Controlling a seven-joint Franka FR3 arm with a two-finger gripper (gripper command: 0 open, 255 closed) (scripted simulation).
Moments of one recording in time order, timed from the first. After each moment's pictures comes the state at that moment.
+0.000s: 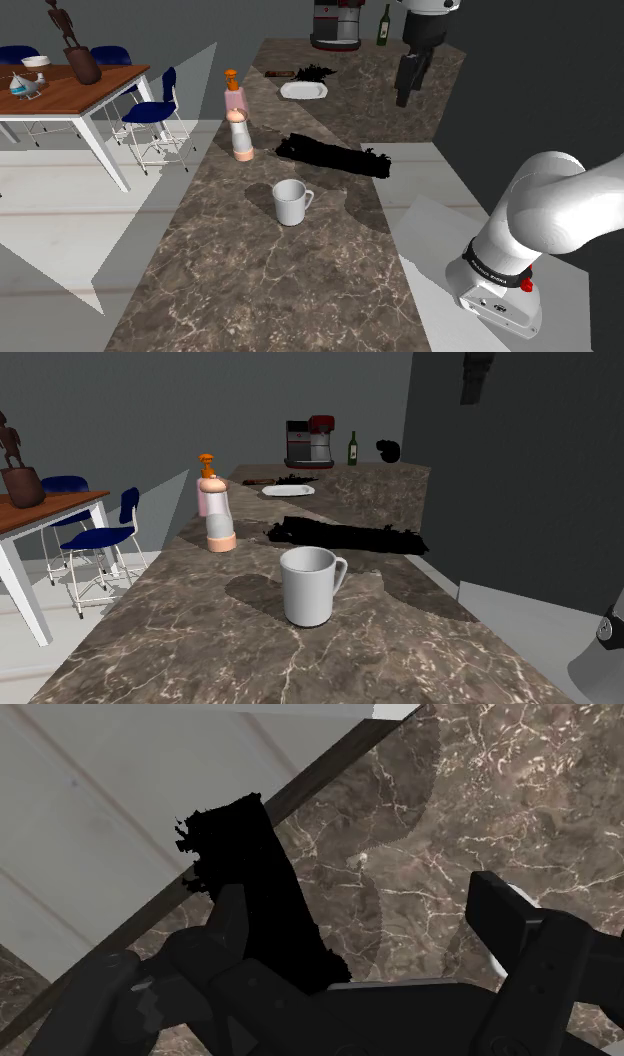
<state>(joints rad) 0.01 -0.77 0.05 -2.31 -0.05 1.54 -0.05</state>
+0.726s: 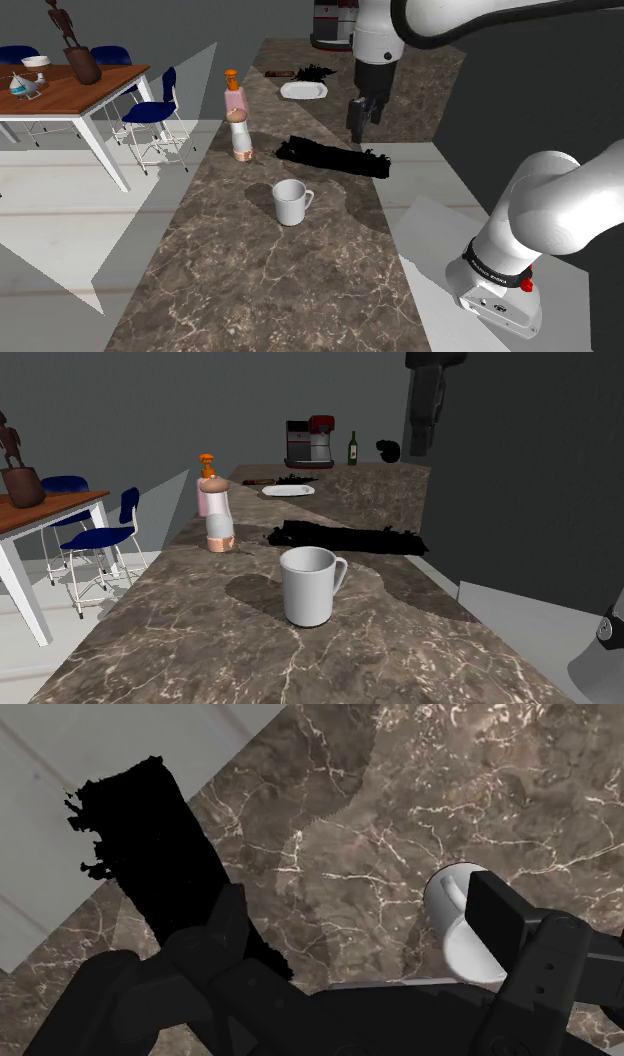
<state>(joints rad) 0.05 -0.61 0.19 -2.38 0.03 1.77 0.12</state>
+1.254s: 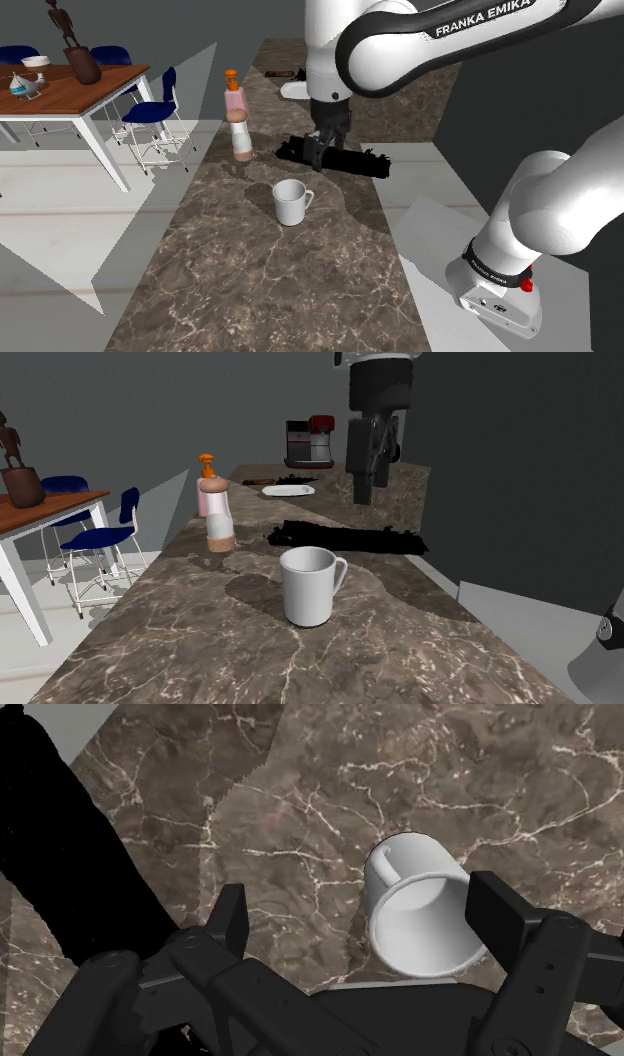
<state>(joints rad) 0.06 -0.38 0.32 -2.33 0.05 1.95 0.29</state>
